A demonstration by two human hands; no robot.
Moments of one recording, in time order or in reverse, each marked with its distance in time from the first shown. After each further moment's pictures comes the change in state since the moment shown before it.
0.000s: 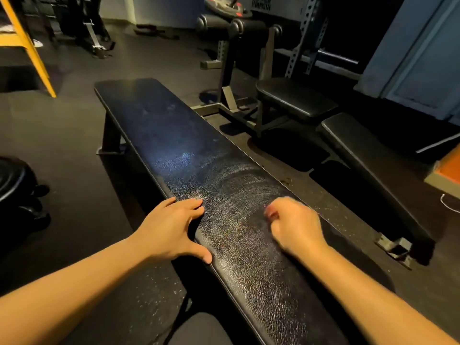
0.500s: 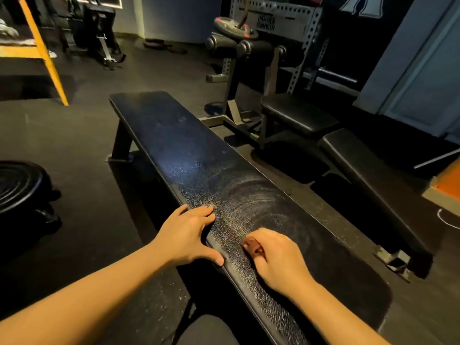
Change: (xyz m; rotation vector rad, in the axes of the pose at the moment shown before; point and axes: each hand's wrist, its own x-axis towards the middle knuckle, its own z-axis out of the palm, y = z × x) left_hand -0.008 0.002 -0.001 -0.037 -0.015 -0.035; right_hand -0.048 -0.042 0.020 0.185 0.001 -0.276
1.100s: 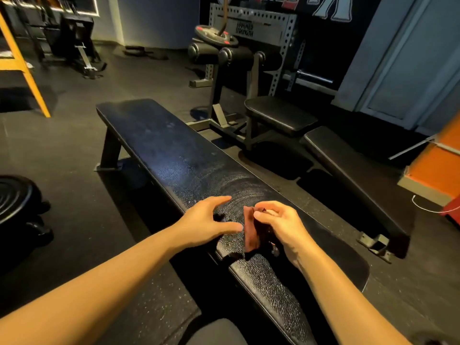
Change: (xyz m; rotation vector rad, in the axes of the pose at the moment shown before) left_hand -0.001 0.047 -0.035 -0.627 -0.001 -0.016; right_hand 0.010 -0.019 -0.053 1.027 0.140 0.602
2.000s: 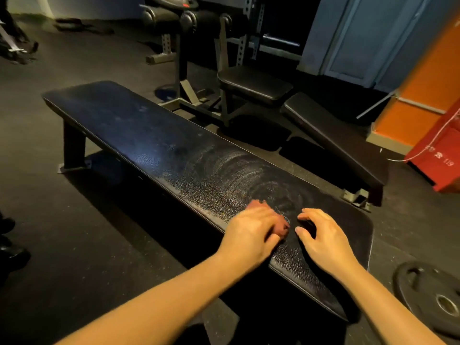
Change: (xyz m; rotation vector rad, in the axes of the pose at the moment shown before) left_hand 0.001 -0.023 0.087 0.216 0.218 0.686; right_hand -0.053 0.080 -0.030 -0.923 0.329 -0.148
